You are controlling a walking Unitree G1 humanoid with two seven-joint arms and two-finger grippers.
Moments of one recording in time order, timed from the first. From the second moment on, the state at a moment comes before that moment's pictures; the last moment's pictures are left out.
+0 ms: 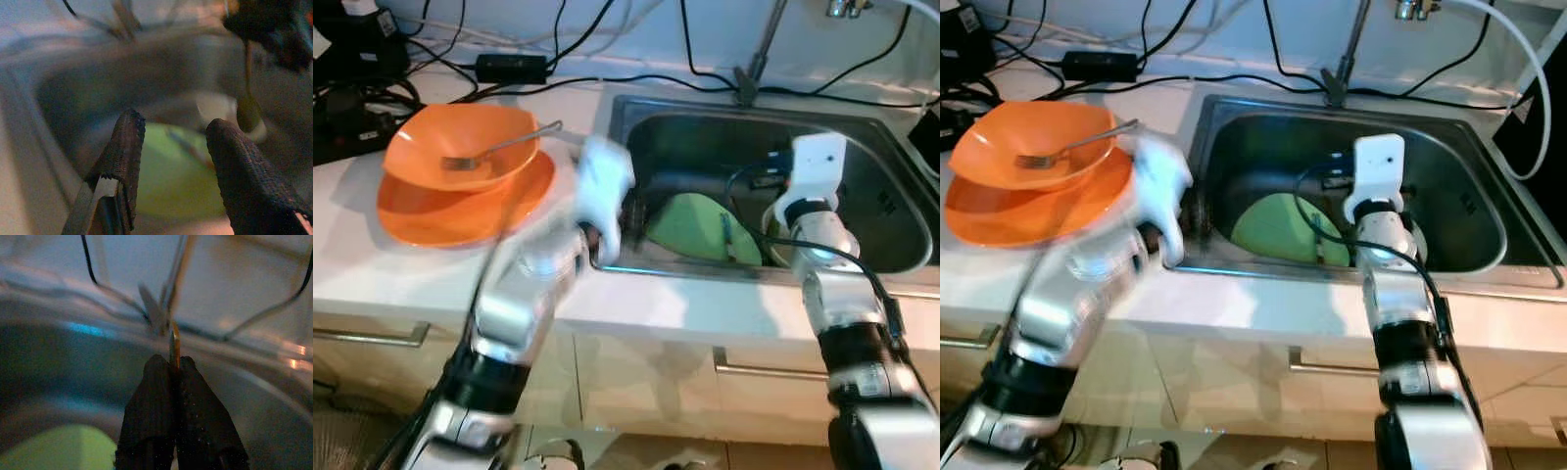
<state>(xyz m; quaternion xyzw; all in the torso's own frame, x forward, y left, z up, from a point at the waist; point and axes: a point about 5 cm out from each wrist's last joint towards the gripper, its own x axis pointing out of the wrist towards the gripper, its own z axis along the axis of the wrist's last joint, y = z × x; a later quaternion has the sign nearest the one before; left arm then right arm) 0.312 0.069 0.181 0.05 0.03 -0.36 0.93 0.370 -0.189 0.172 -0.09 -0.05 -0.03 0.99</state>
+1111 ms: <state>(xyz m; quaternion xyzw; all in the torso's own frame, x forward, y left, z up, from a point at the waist) 0.300 0.057 0.167 0.12 0.08 -0.42 0.90 0.383 -0.181 0.131 -0.06 0.04 0.00 1.00</state>
